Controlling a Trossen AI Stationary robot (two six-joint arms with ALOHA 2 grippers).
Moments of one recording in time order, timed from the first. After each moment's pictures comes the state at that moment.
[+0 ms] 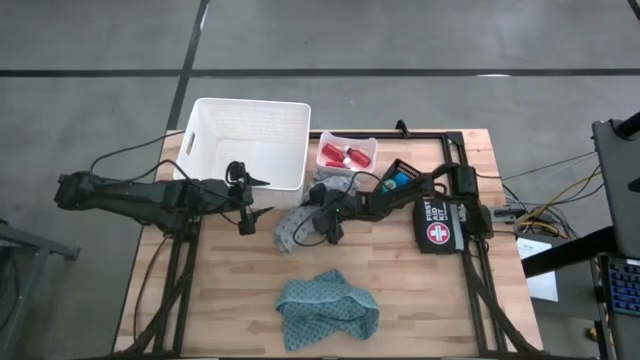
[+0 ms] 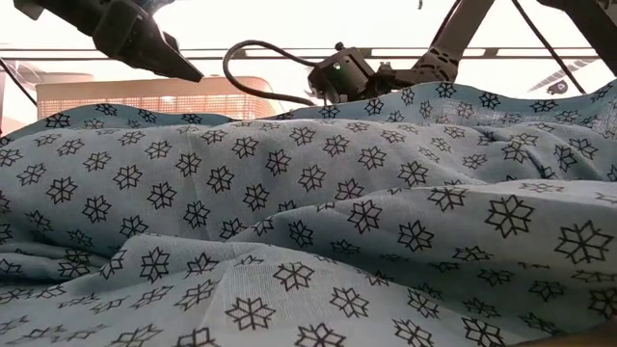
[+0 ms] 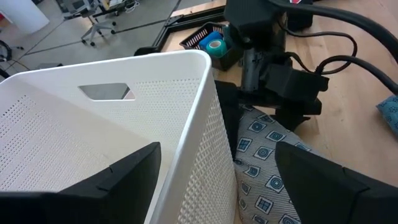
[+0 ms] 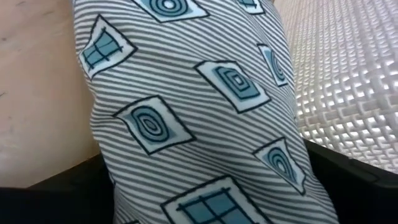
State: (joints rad) left arm -0.06 0.83 0.61 -0.29 -0.37 0.16; right arm -0.08 2.08 1.09 0.39 0.07 -0.76
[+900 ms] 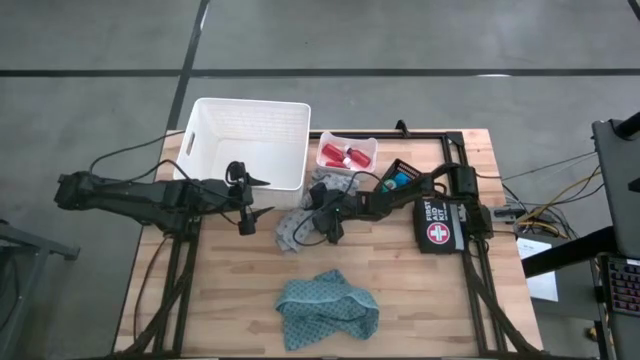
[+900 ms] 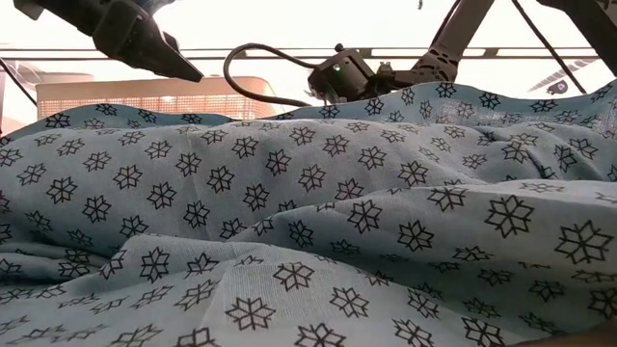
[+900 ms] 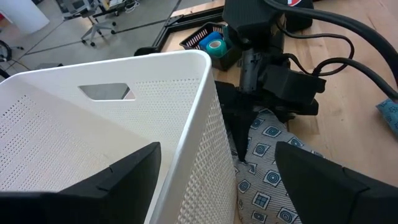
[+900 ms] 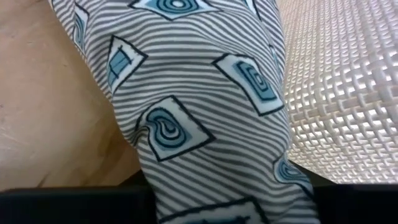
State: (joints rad) left arm -0.06 0.83 0.61 -0.29 -0.37 0.16; right arm -0.08 2.08 1.09 0.38 0.08 -0.77
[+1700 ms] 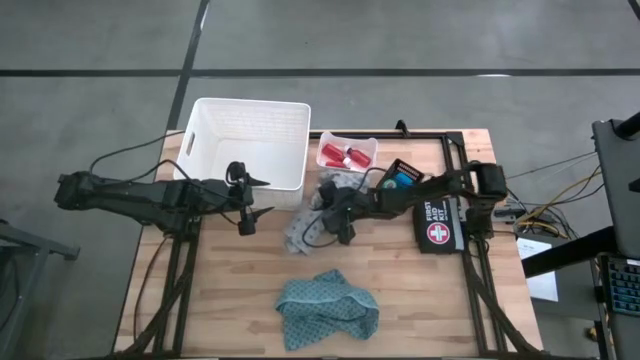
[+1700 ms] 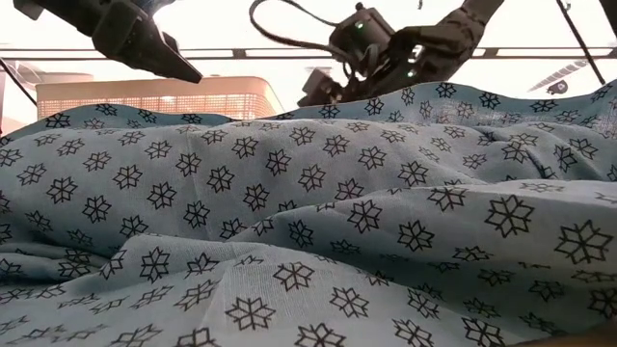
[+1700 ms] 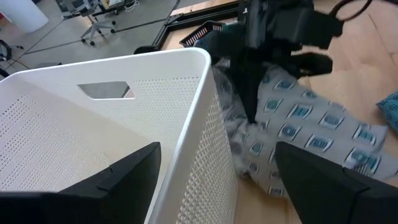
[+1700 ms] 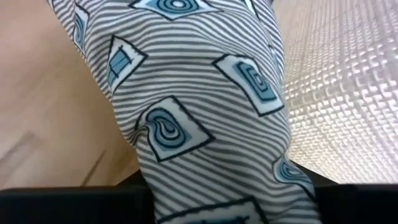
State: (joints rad) left arm -0.06 0.83 0.61 -0.30 -0.37 0.16; right arm -0.05 1.87 1.02 0.22 0.07 -0.73
